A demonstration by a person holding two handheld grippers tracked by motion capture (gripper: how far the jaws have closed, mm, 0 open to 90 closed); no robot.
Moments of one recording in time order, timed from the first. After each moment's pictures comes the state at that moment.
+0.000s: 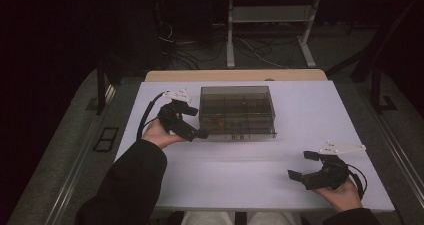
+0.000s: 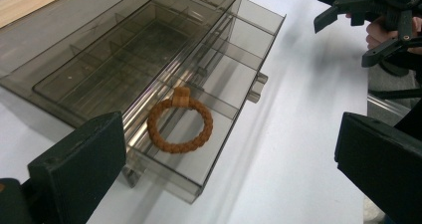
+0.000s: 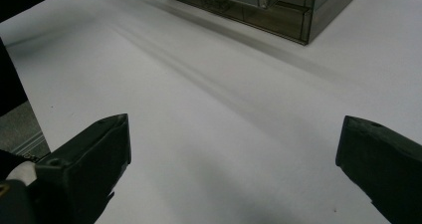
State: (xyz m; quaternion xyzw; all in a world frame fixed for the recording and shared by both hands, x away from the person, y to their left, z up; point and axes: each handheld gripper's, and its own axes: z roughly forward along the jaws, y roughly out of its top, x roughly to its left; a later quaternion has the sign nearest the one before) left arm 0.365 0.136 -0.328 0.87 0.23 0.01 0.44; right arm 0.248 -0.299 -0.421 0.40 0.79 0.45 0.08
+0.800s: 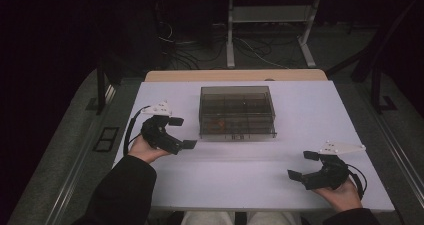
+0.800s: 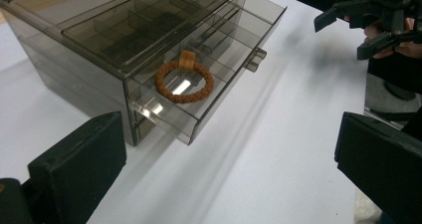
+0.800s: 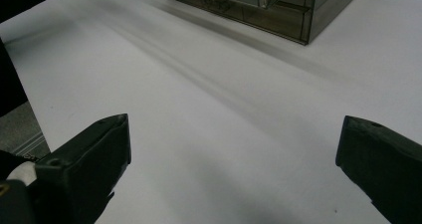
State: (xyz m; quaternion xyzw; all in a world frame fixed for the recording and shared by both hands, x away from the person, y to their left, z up) left arm 0.330 0.174 -0.347 0.84 0.26 0.03 0.48; right arm 0.249 -0.298 -0.421 0.40 0.79 0.46 0.08
